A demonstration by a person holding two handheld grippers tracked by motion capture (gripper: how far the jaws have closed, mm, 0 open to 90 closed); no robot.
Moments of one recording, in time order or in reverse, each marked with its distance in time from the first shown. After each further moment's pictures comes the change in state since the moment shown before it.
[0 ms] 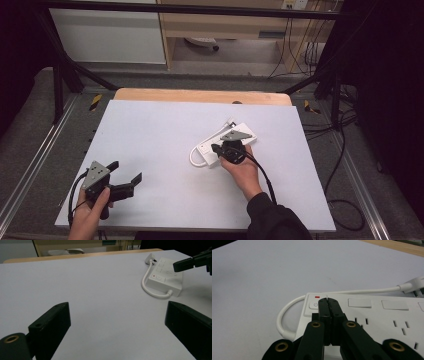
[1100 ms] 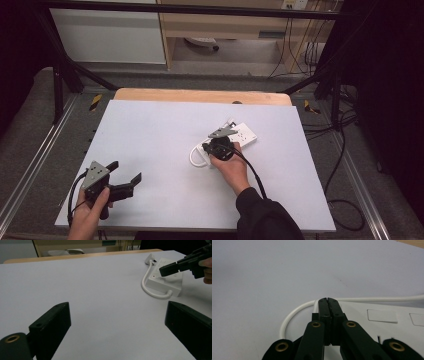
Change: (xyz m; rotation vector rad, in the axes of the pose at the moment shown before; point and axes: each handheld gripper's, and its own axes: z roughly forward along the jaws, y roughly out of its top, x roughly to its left) left arm 0.000 0.000 -0.001 -0.004 -0.001 0.004; right arm 0.014 0.012 0.033 0.058 0.005 -0.023
